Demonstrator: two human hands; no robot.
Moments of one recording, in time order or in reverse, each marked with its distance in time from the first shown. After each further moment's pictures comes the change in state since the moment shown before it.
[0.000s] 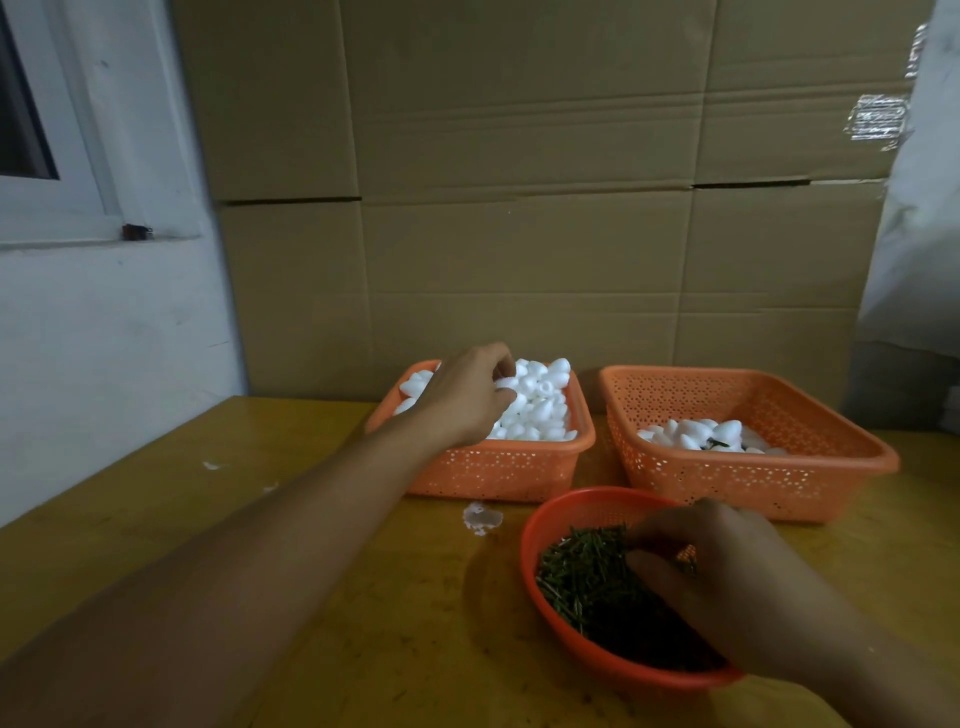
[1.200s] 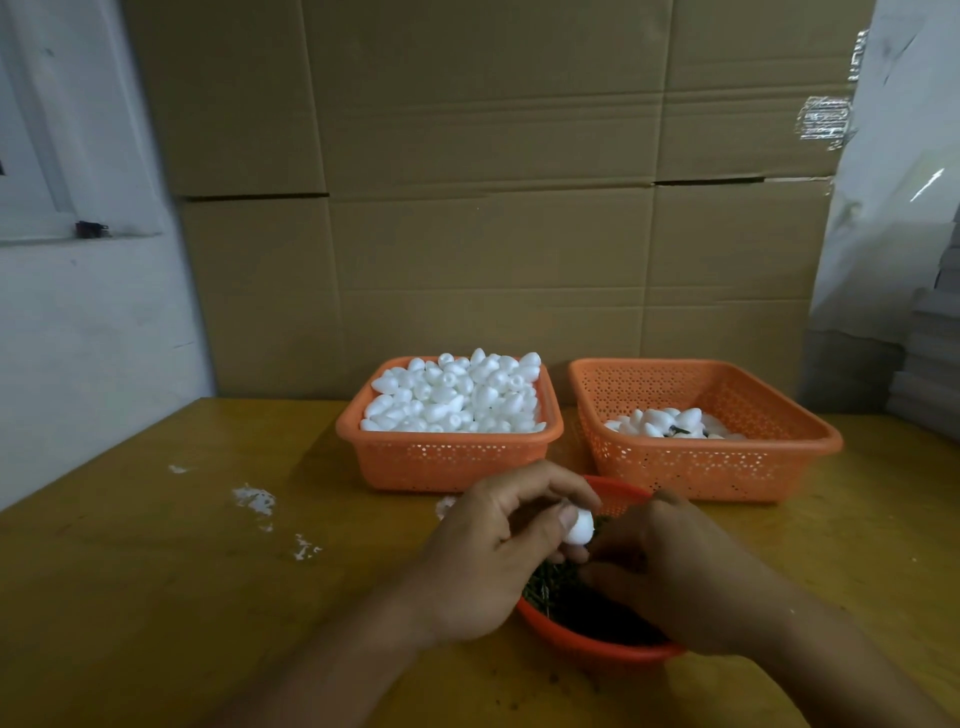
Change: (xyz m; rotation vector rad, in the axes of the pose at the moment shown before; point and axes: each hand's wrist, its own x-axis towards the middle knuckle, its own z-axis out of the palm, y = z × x) left_hand -0.128 0.043 0.035 -0.855 -0.275 0.216; right_hand 0.002 0.002 0.006 -0.048 -0.162 -0.082
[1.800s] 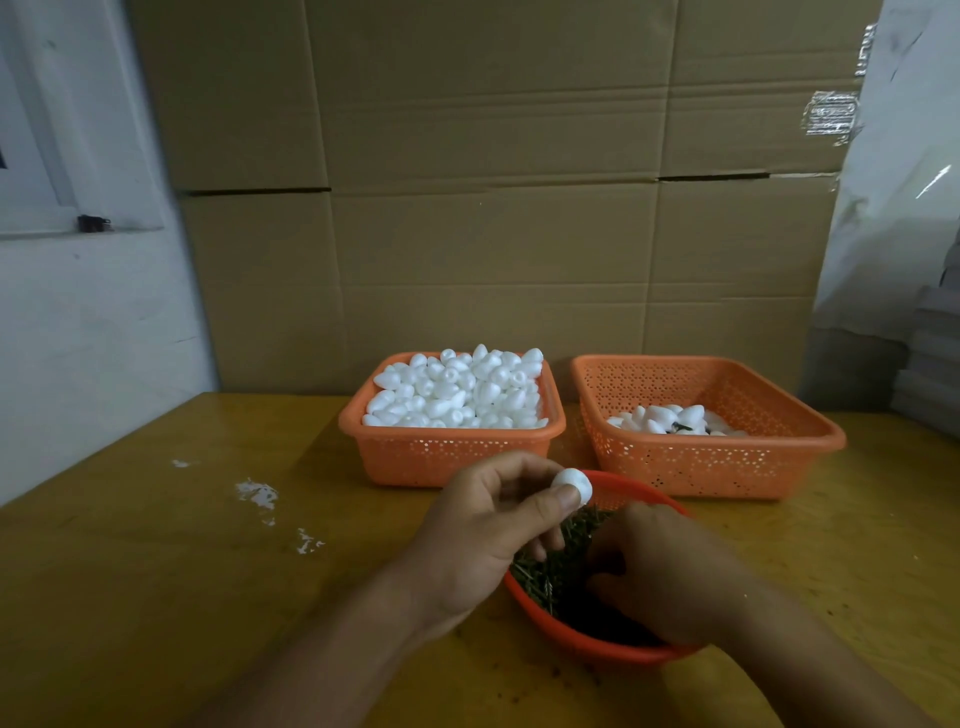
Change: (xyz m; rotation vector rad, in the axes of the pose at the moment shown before) left_hand 0.003 0.000 -0.002 -0.258 0.107 -0.160; right_hand 0.015 -0.006 0.012 -0.078 -0.097 0.150
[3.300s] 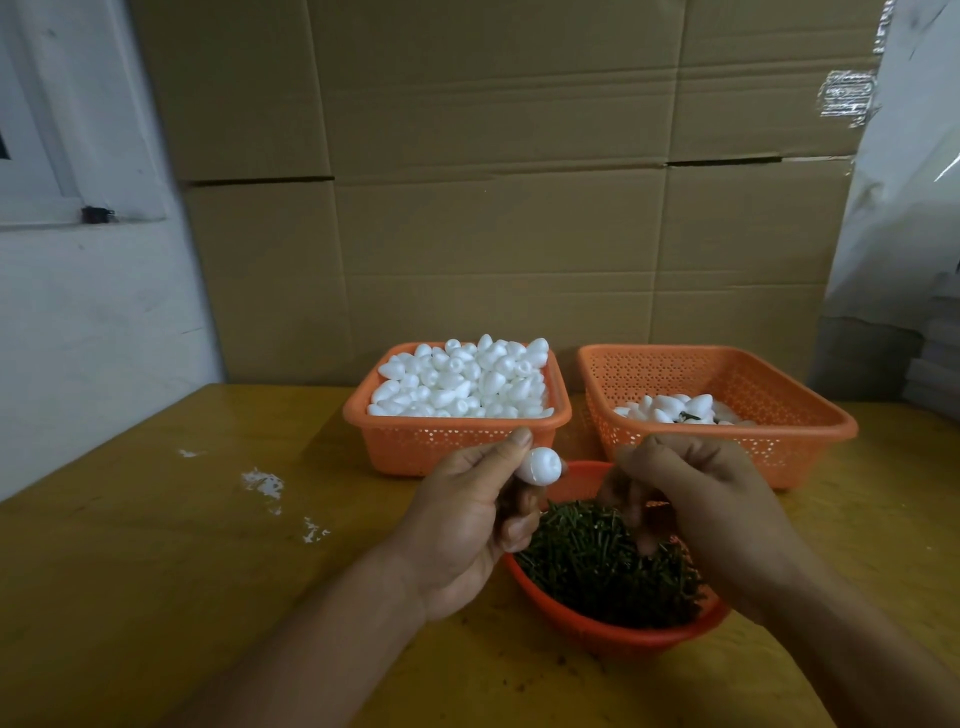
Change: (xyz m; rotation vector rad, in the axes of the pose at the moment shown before) left_hand 0.002 0.004 -0.007 -0.293 0.056 -0.194; right_hand -0.015 -0.003 -0.019 1.273 0.339 -0.131
